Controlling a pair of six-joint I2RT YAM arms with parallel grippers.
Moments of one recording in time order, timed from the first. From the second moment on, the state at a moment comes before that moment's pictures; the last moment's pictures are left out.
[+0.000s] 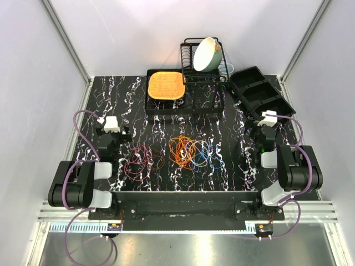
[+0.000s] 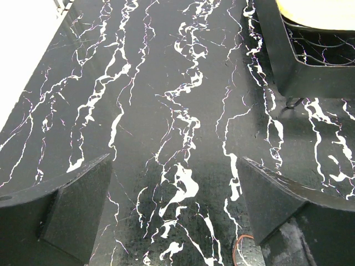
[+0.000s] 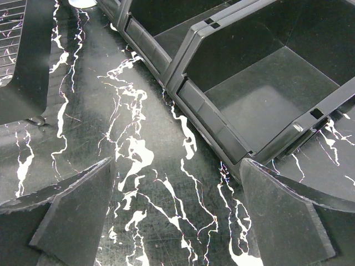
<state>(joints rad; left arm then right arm) -0.03 1.38 0.22 1.00 -0.09 0.02 -0.04 1.57 0.35 1.02 0.11 0.09</state>
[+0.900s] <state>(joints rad) -0.03 1.38 0.22 1.00 -0.09 0.02 -0.04 1.22 0.66 0.37 0.09 0.26</state>
